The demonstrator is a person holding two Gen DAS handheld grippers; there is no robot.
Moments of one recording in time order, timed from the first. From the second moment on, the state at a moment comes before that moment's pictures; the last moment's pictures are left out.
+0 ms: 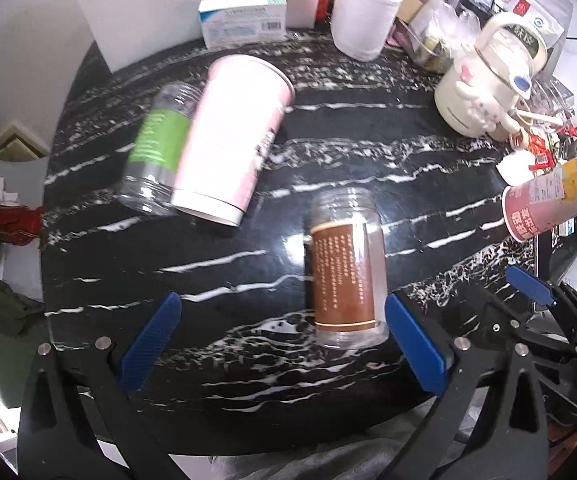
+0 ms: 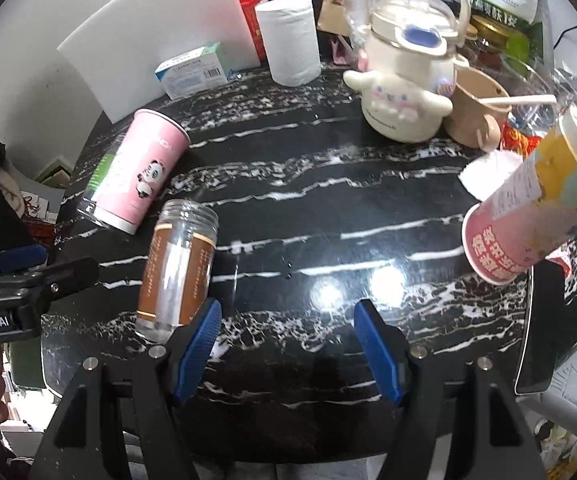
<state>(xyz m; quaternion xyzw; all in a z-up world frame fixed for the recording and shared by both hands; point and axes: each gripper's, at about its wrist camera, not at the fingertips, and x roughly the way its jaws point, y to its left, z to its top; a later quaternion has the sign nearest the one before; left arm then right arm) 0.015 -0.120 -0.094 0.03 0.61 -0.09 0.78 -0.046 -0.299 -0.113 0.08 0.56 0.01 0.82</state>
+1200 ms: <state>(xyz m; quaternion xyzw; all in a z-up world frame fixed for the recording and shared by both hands) -0.010 -0.170 -0.198 0.04 0.67 -0.12 0.73 -0.054 -0.331 -0.163 0.09 0.60 -0.02 0.80</state>
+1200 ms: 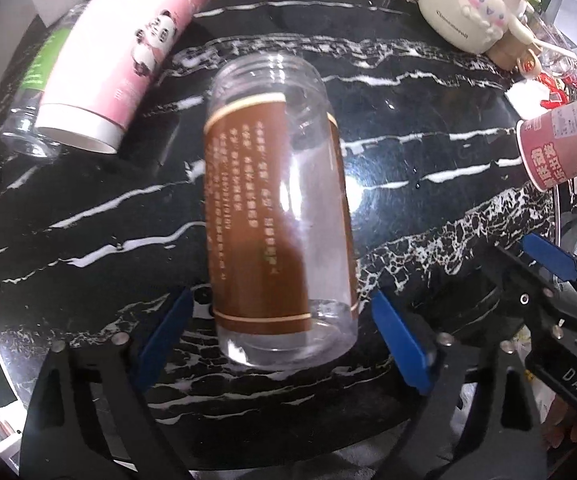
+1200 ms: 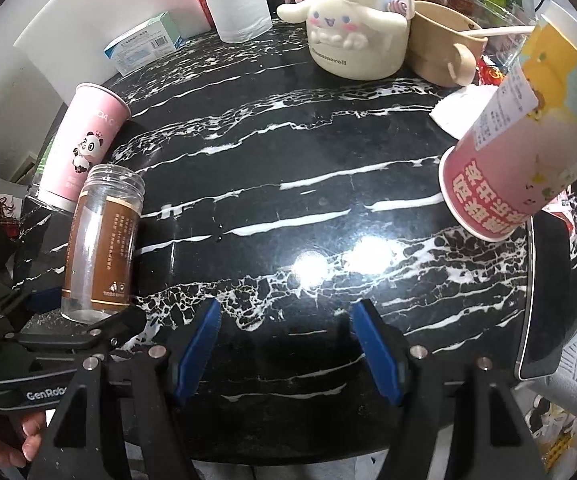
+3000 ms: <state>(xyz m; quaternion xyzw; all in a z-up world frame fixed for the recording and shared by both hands) 0.076 -0.177 -0.133 0.13 0.61 -0.12 0.77 -0.007 -0.346 -0.132 0.12 0.57 -0.05 0.81</state>
